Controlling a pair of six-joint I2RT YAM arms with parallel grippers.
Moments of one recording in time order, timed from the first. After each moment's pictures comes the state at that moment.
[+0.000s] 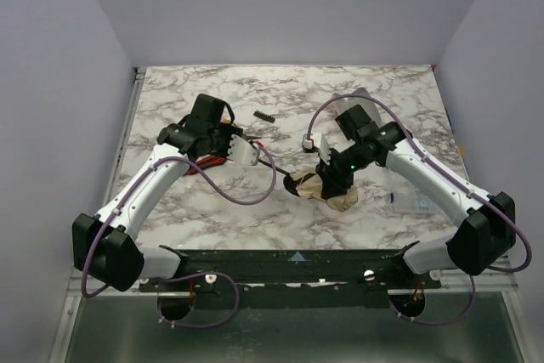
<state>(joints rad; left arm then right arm) -0.46 1.31 1.18 -0.76 0.04 1.48 0.56 1.41 1.21 -0.99 -0.61 -0.62</state>
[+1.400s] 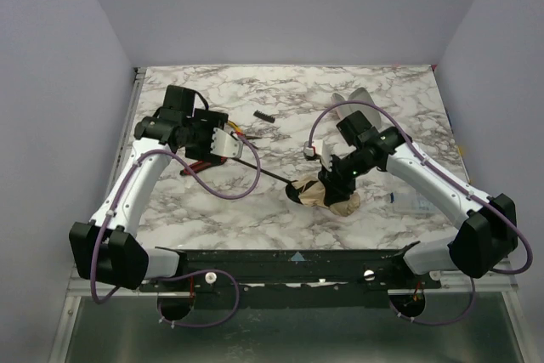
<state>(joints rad) -0.20 1.33 1.19 -0.83 0.32 1.59 0.56 1.38 1.14 -0.99 -0.61 -0.66</state>
